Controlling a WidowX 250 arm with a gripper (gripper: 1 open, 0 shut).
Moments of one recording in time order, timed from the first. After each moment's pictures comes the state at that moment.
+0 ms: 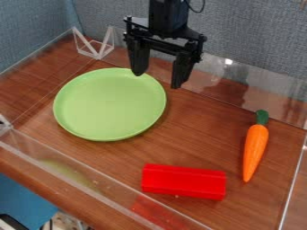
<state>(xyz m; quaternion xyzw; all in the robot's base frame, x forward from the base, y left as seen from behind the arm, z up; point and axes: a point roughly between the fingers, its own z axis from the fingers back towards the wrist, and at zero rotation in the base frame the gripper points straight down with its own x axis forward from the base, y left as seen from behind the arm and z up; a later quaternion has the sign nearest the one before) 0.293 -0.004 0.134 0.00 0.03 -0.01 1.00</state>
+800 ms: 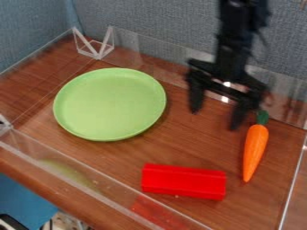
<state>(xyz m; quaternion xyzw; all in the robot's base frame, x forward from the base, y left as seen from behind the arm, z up) 0.306 -0.102 0.083 0.00 0.06 -0.09 0.99</state>
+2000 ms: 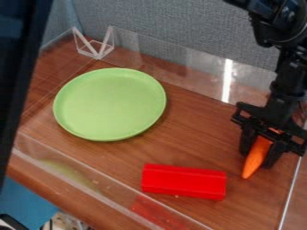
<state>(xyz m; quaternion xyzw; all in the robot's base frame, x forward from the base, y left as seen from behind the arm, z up) 0.327 -0.141 0.026 0.02 0.08 -0.08 0.99</state>
